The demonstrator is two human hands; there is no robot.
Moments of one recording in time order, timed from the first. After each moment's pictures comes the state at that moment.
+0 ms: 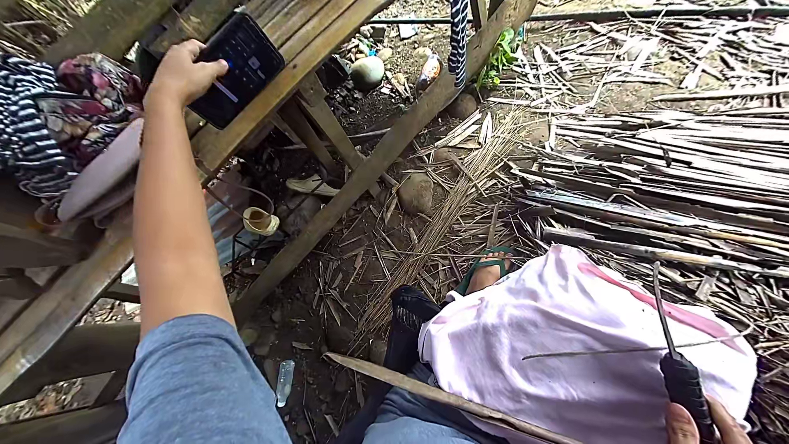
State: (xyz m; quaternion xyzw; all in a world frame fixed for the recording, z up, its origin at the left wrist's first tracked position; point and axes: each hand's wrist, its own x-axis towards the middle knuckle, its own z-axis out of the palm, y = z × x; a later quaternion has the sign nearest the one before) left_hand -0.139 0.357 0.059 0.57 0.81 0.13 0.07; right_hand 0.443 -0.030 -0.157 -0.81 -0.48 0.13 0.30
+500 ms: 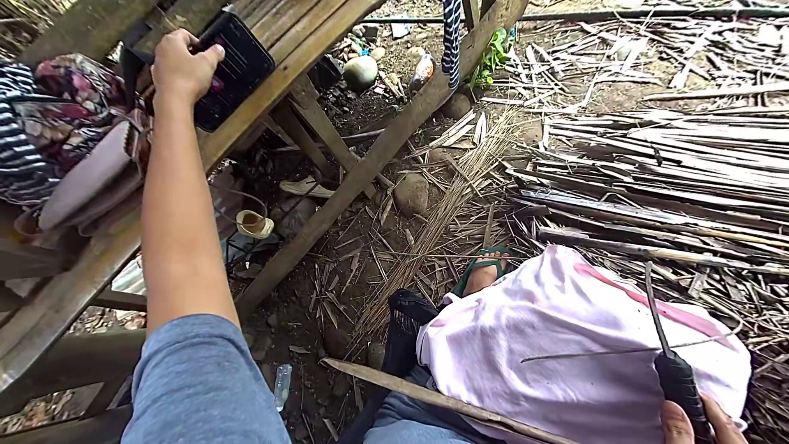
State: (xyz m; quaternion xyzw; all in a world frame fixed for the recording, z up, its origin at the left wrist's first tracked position) left_hand -0.153 0.392 0.040 0.55 0.82 0.16 0.01; right_hand 0.441 -0.027 -0.157 -0.82 -0.48 0.12 0.29
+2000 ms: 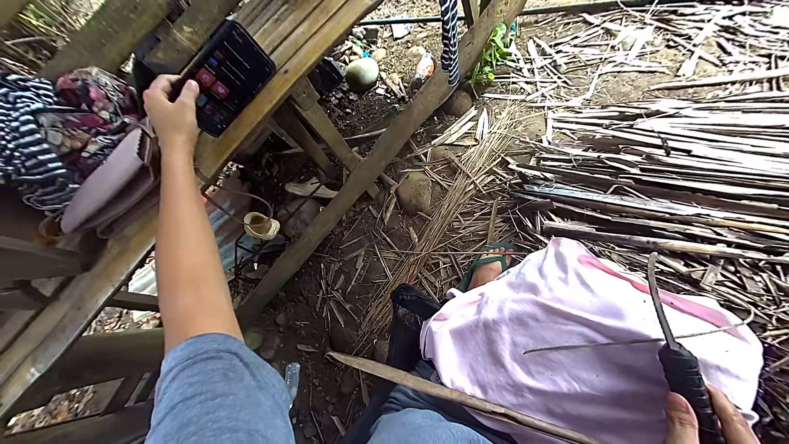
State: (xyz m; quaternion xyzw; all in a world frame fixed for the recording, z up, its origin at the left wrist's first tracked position) left_hand -0.177 0.332 0.016 0.56 0.77 0.32 -0.01; right_hand 0.439 -0.031 -0.162 -0.82 -0.47 0.10 0.29
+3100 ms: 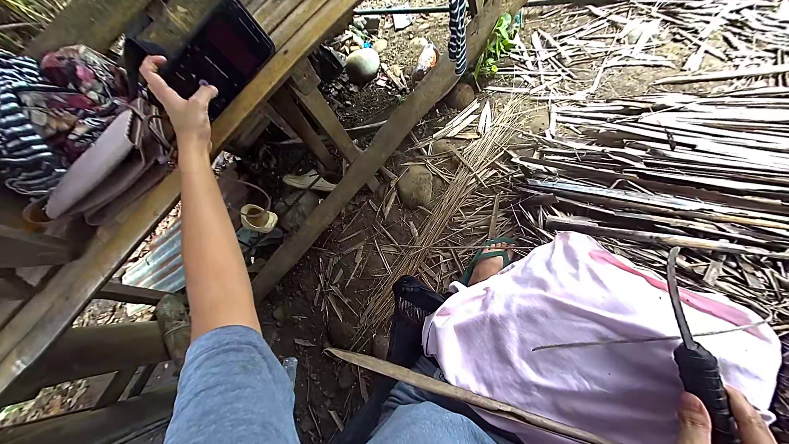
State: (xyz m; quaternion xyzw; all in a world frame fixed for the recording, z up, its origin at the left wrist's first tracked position) left_hand -0.189 0.339 -0.027 0.55 0.67 0.49 0.02; right_hand 0.440 -0.039 -0.171 -0.82 -0.49 0.05 0.29
